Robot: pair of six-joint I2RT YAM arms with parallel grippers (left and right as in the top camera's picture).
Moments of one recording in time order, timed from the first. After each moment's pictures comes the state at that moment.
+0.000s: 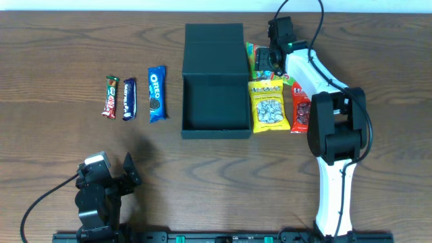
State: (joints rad) left arm 0.16 0.01 0.16 -0.62 0.00 -0.16; right arm 0.20 2.36 1.84 -0.56 0.07 0.26
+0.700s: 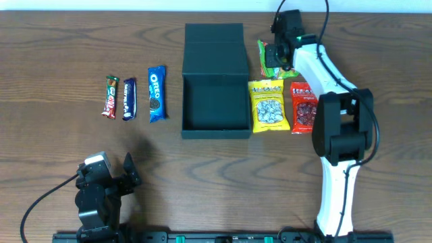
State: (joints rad) left arm 0.16 0.01 0.16 -0.62 0.00 -0.16; right arm 0.16 2.32 1.90 -0.63 0.06 0.02
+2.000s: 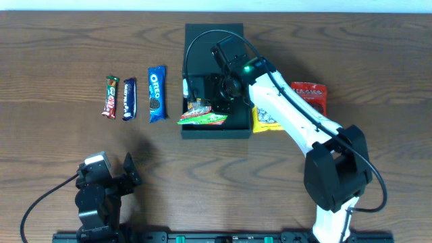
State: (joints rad) left arm 0.16 0.01 0.16 -0.62 0.00 -0.16; right arm 0.56 2.00 1.67 -0.83 -0.43 -0.98
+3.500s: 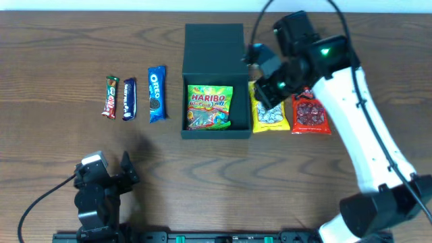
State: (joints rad) left arm 0.16 0.01 0.16 -0.59 0.01 -0.23; right arm 0.31 1.75 1.81 -1.37 -0.32 -0.21
